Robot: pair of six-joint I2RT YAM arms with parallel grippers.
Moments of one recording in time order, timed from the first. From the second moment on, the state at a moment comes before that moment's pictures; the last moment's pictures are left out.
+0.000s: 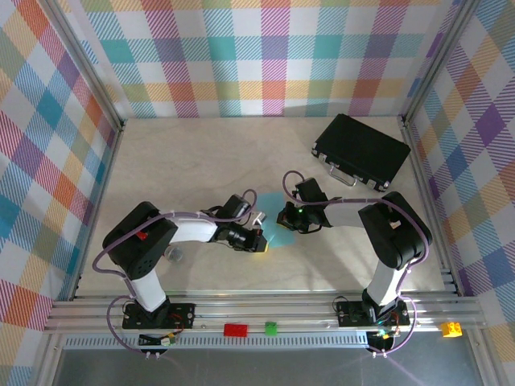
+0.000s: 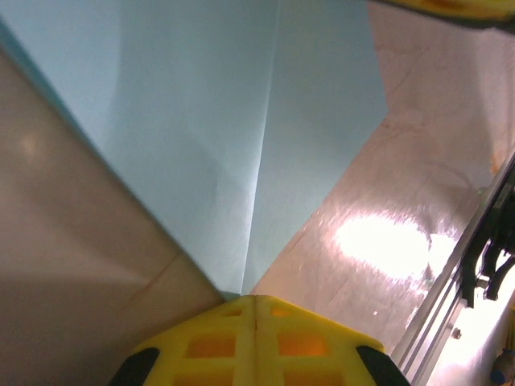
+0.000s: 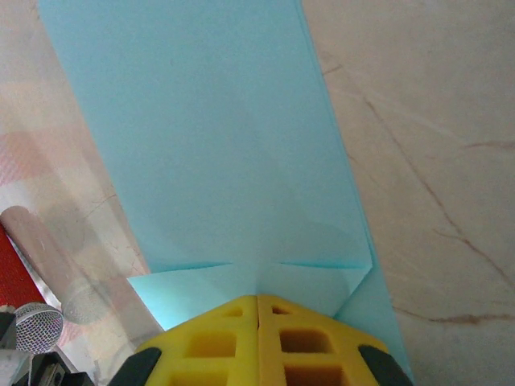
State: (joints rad) left arm -0.70 1.73 0.76 -0.09 0.61 -0.52; right arm 0.54 1.76 0.80 -0.03 -0.45 0.87
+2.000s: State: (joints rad) left arm -0.70 1.76 0.73 0.11 0.56 -0.57; right arm 0.52 1.72 0.75 -0.02 -0.46 0.84
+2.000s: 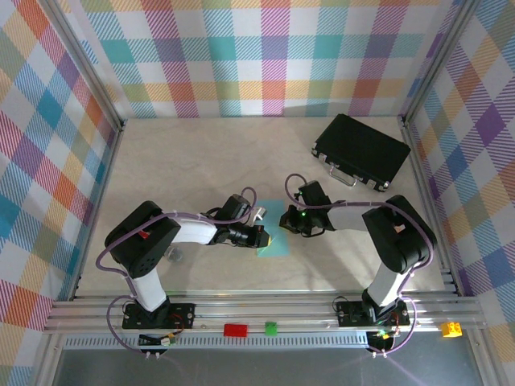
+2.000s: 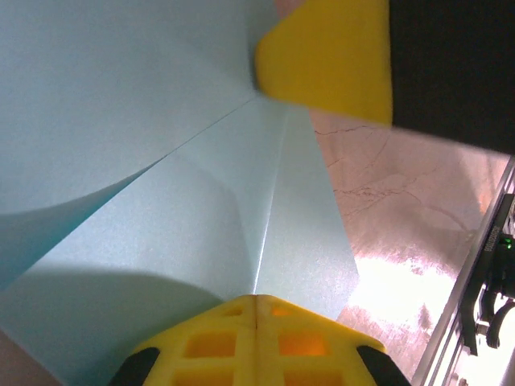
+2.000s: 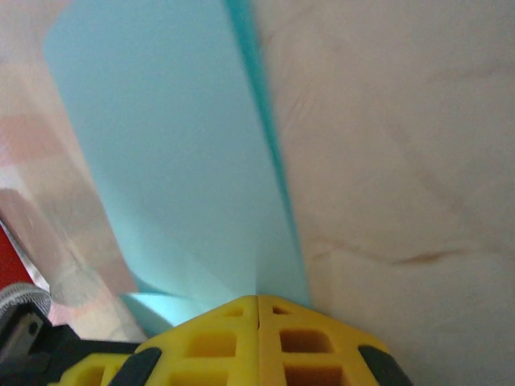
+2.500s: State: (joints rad) left arm -0.70 1.75 0.72 0.09 0.54 -0.58; right arm 0.54 1.66 0.75 0.00 -0.47 0.83
